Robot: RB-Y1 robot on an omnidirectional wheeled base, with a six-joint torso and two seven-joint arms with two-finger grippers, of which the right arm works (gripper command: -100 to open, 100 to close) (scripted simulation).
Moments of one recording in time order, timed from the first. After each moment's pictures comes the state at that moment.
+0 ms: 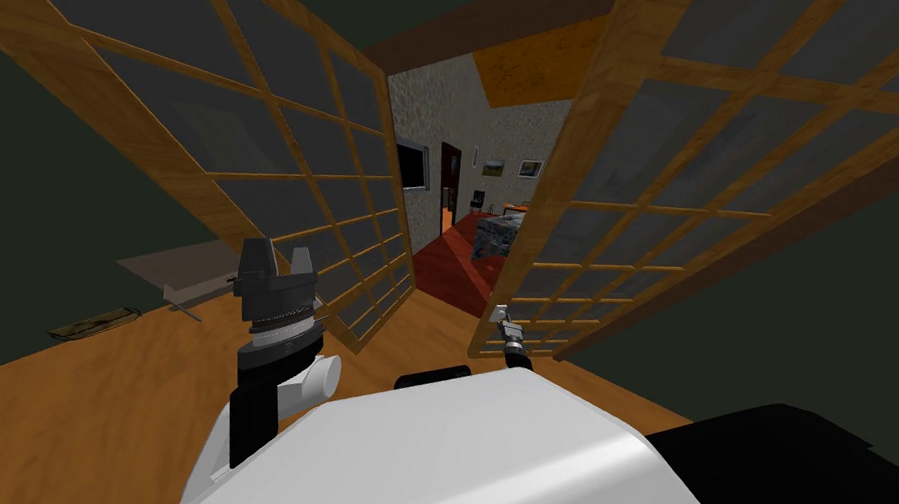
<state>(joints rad) 0.19 -0.24 0.10 -0.94 -0.62 -0.81 -1.35</state>
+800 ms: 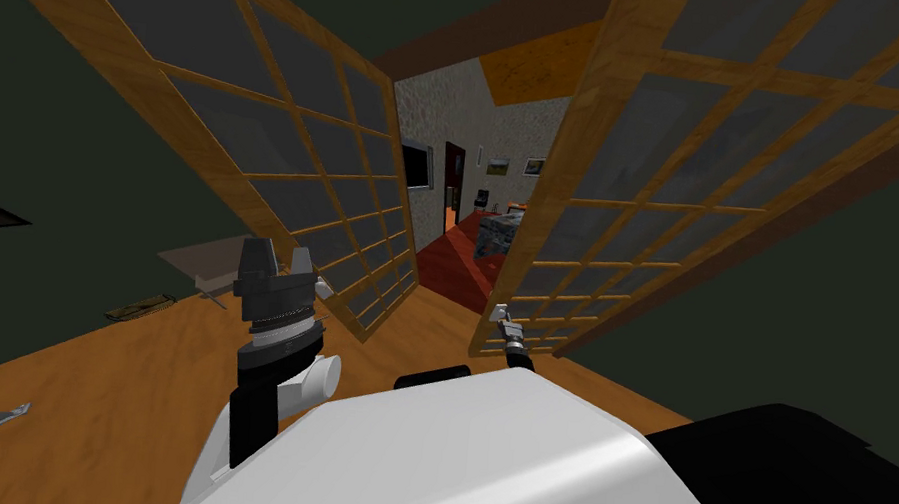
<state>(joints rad) 0.20 -0.27 0.13 -0.95 -0.60 -0.83 -1.38</state>
